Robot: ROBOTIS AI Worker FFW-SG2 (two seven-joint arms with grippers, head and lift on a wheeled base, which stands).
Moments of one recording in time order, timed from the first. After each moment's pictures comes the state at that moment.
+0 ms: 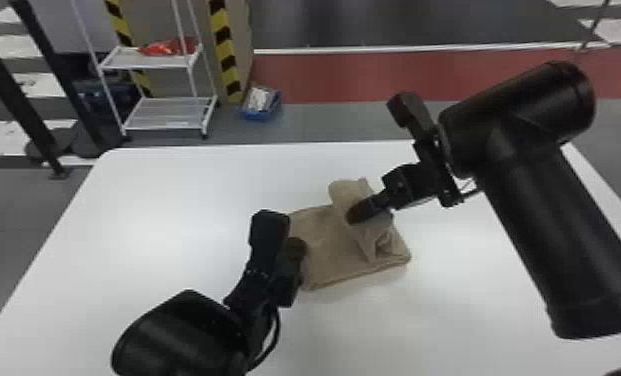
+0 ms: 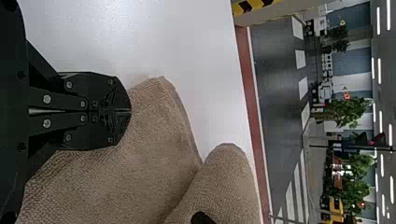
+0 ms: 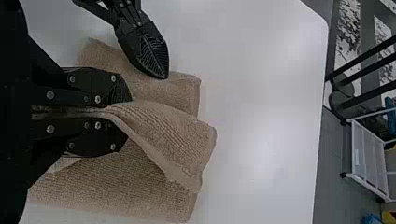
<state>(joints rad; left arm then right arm) 0.05 0.20 -0.38 -1.81 0.22 0.62 0.24 -0.68 -0.03 0.35 -1.37 0.20 1.48 0.96</state>
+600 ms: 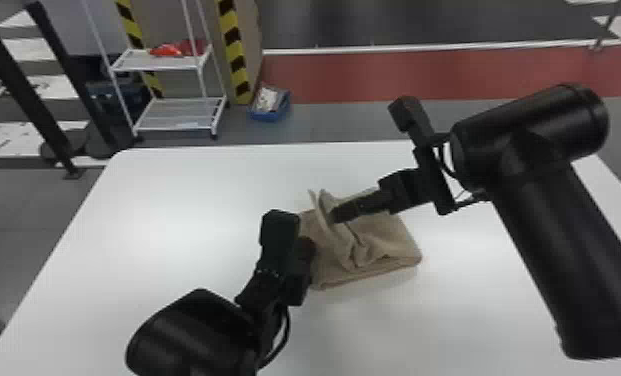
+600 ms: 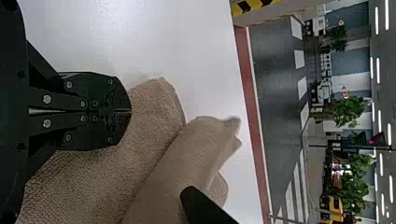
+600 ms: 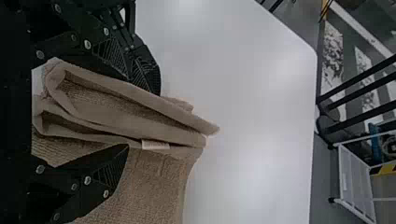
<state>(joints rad) 0.04 0.20 -0.38 -1.79 0.21 0.62 0.24 -0.63 -0.01 0.31 -1.38 0.10 1.36 0.95</state>
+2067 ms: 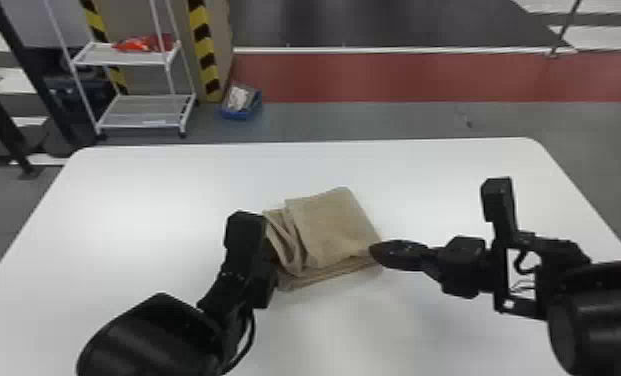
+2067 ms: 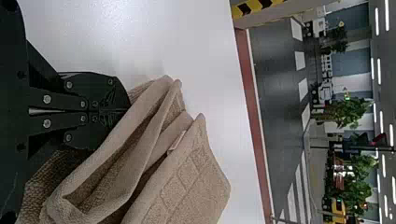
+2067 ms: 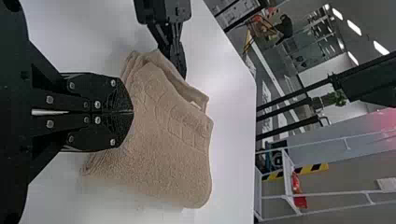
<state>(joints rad) 0.06 0.21 -0.38 -1.82 0.21 0.63 0.25 0.00 -0.19 0.01 -1.84 0.01 0.76 1.00</state>
